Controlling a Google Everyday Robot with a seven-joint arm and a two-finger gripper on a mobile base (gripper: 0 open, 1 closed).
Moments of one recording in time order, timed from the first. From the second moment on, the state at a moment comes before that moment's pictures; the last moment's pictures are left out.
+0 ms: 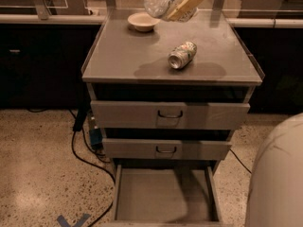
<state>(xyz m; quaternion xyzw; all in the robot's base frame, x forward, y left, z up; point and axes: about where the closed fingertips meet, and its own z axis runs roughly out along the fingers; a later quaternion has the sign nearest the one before) 0.629 -0.039 1.065 -0.81 0.41 0.06 0.41</state>
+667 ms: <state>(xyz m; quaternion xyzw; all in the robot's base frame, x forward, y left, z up) 0.666 -0.028 1.018 -0.81 0.41 0.07 0.41</state>
